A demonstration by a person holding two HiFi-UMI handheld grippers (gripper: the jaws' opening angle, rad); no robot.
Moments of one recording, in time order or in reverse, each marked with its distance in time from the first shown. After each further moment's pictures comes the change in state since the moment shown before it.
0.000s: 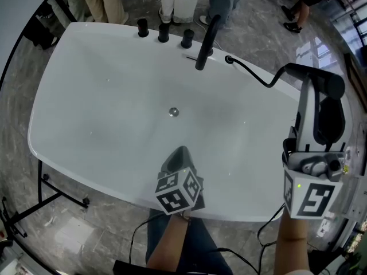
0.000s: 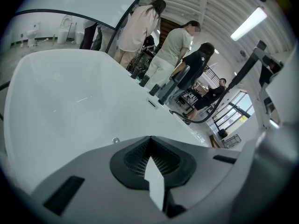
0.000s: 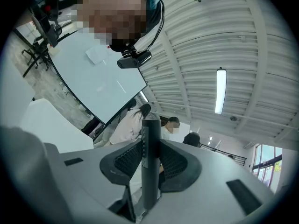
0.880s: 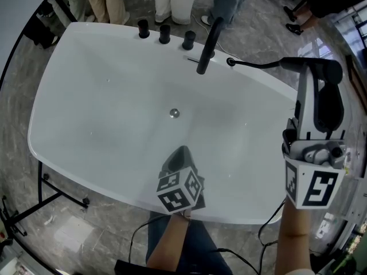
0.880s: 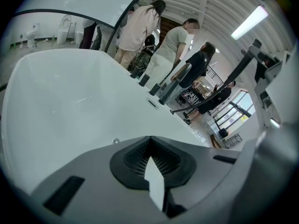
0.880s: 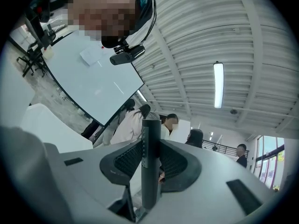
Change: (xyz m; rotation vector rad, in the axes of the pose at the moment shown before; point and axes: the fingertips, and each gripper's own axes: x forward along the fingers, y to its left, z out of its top) left arm 0.014 -0.001 0.005 0.004 0.006 0.007; right arm 0.027 -0.006 -0.021 0.058 0.011 0.004
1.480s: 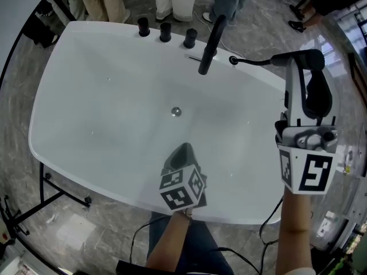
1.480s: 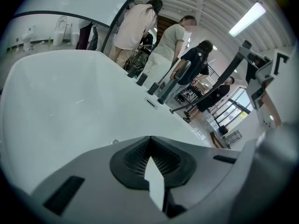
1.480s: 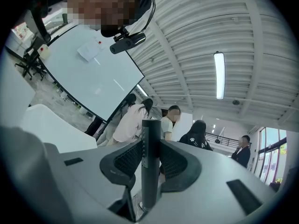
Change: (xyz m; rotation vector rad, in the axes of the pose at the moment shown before) left arm 0.013 -0.003 0.007 0.032 0.010 -0.006; right arm 0.022 0.015 -0.043 0.044 0.065 0.032
